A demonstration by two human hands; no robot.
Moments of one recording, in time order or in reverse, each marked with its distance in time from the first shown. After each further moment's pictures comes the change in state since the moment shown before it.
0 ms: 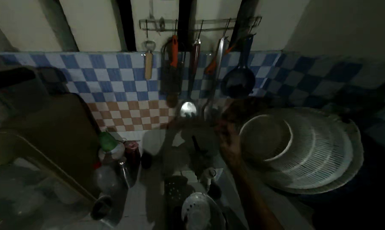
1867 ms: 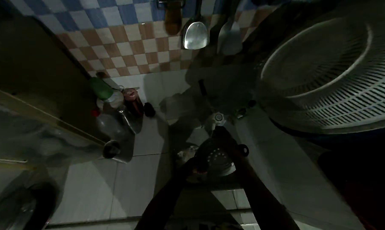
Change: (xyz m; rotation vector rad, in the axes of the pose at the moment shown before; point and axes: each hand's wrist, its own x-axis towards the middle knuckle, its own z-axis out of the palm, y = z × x) left_hand 0.043 -0.032 0.024 -0.061 -0.585 -0.489; right_hand -0.204 0.134 0.004 -0.129 -0.552 0.762
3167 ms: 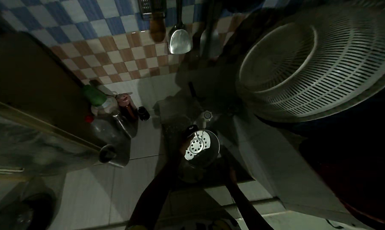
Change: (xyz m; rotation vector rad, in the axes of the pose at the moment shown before) left_hand 0.025 0.091 0.007 0.444 0.463 0.391; right_hand -0.108 0.118 0.041 -0.027 0.214 0.302
